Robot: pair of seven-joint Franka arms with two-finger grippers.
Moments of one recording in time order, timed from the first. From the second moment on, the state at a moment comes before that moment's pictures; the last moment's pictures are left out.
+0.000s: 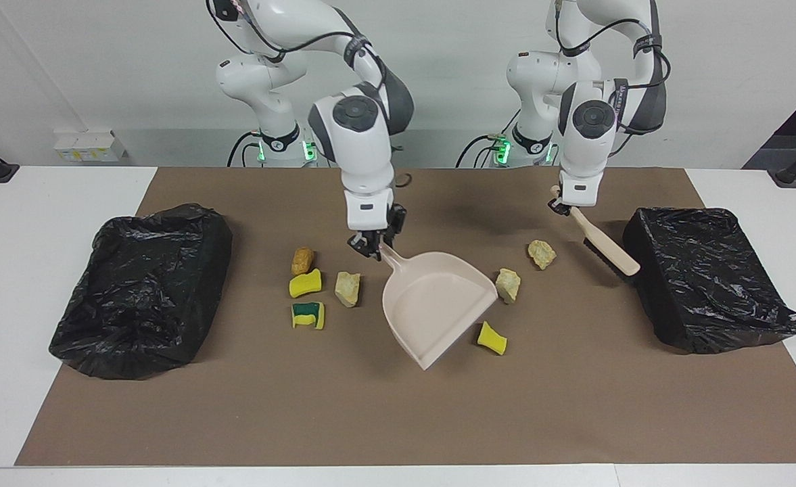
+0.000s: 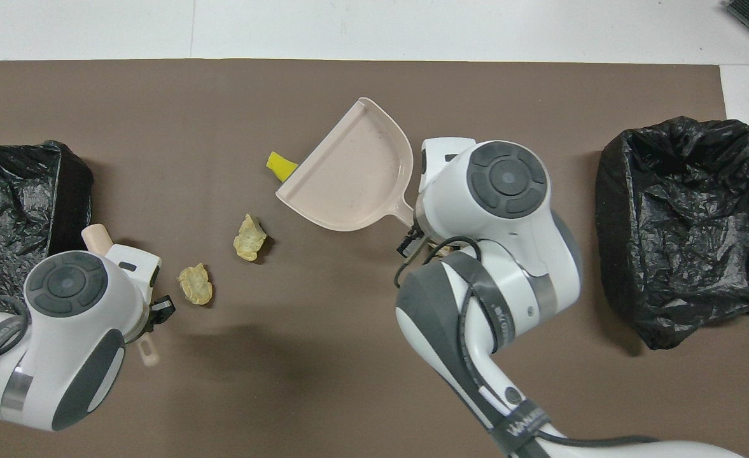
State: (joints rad) left arm -0.25 -0.22 -0.02 -2.41 0.23 1.95 -0.80; right arm 0.52 0.21 -0.06 -1.75 0.08 2.03 -0.47
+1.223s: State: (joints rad) left arm -0.42 -0.15 -0.03 -2.43 0.01 2.10 -0.37; right arm 0.63 0.28 -0.05 -1.84 -0.01 1.94 -0.65
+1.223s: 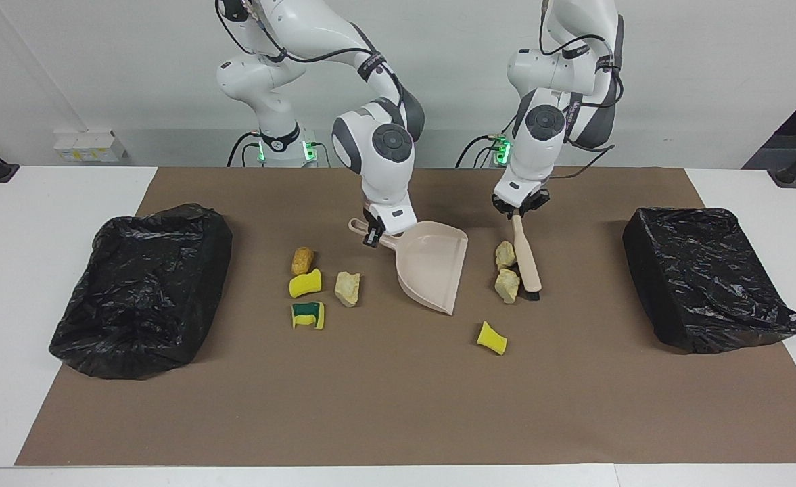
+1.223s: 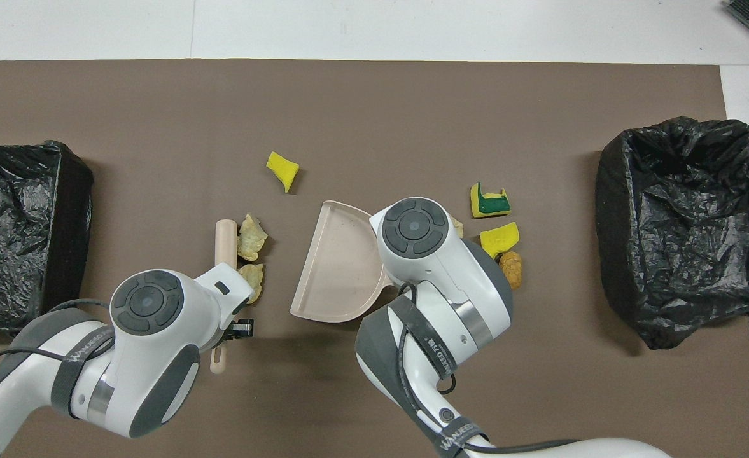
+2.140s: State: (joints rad) left arm -0.66 -0.15 -0.03 -2.35 -0.21 2.09 -0.11; right arm 0.63 0.28 -0.06 -1.84 -0.01 1.94 -0.61
